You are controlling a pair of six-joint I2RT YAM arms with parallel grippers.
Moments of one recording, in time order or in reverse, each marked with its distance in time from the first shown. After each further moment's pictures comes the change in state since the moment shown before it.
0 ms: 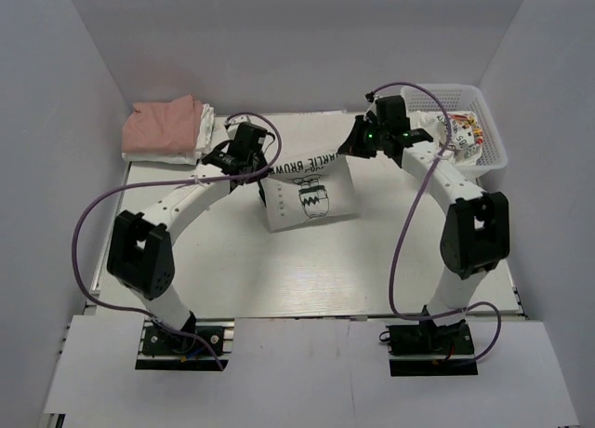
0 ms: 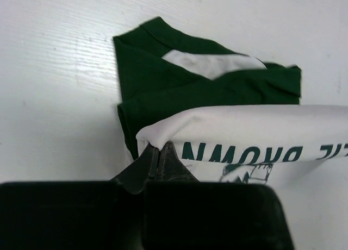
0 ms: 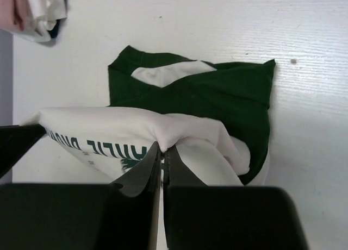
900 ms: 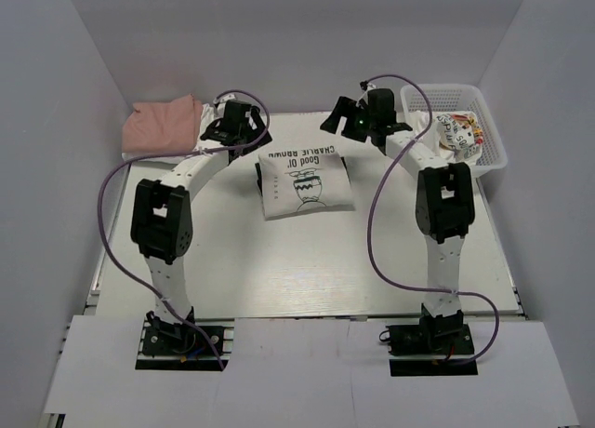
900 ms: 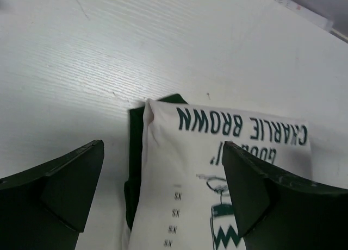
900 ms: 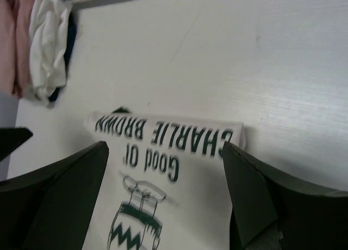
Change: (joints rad) left arm 0.184 0.390 0.320 0.130 0.064 0.074; right arm -0.042 0.470 0.328 0.272 -0.034 0.040
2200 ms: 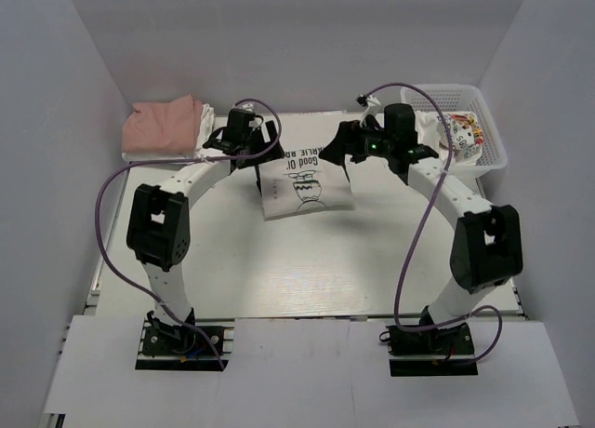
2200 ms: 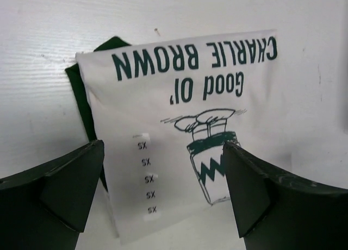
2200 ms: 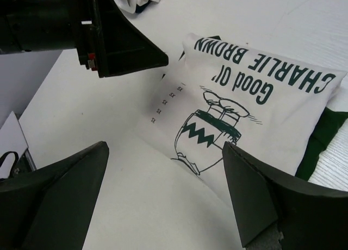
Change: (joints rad) left arm -0.032 -0.101 -0.155 0.072 0.272 0.136; right arm 0.040 -0.530 -0.510 0.074 -0.303 -0.228
